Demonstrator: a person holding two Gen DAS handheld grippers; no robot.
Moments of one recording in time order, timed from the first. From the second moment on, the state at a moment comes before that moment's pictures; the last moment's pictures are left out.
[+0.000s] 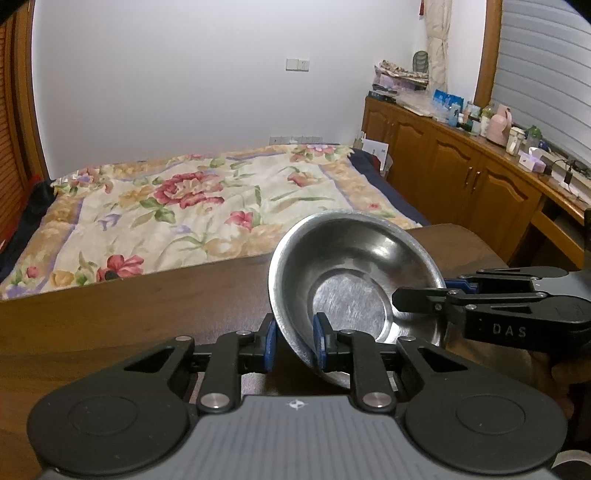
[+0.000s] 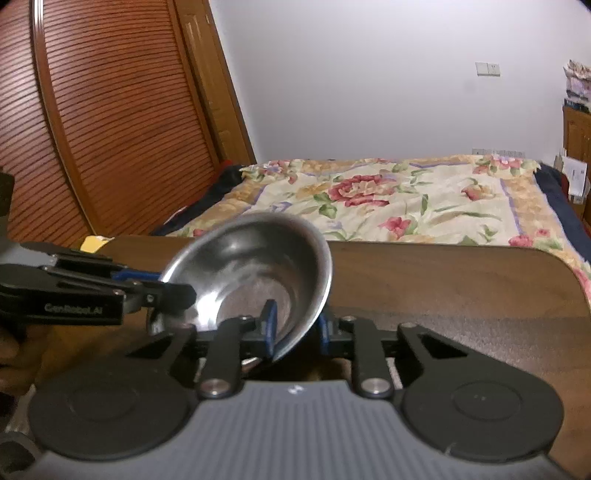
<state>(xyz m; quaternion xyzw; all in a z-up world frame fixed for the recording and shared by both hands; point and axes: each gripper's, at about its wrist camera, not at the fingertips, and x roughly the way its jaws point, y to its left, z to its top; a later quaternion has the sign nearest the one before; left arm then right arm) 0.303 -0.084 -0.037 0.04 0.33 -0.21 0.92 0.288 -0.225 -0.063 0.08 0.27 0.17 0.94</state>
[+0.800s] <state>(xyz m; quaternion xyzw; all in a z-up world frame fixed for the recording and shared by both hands) 0.230 -0.077 0.039 0.05 0.25 -0.24 0.94 0.231 -0.227 0.005 0.07 0.22 0.16 0.96</state>
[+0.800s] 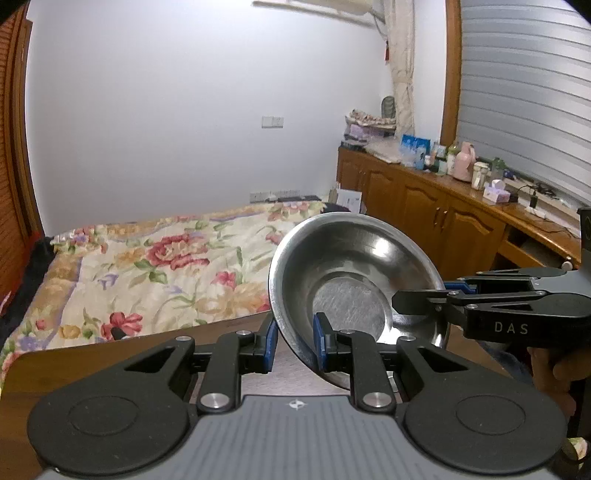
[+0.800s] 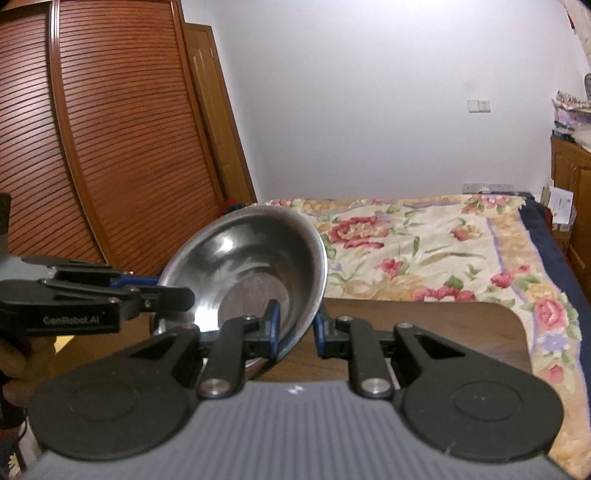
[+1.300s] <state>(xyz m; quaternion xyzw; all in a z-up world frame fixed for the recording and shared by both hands) 0.179 -0.065 0.041 0.04 0.24 -0.26 0.93 0.183 -0.219 0.023 0.05 0.20 0.14 0.97</state>
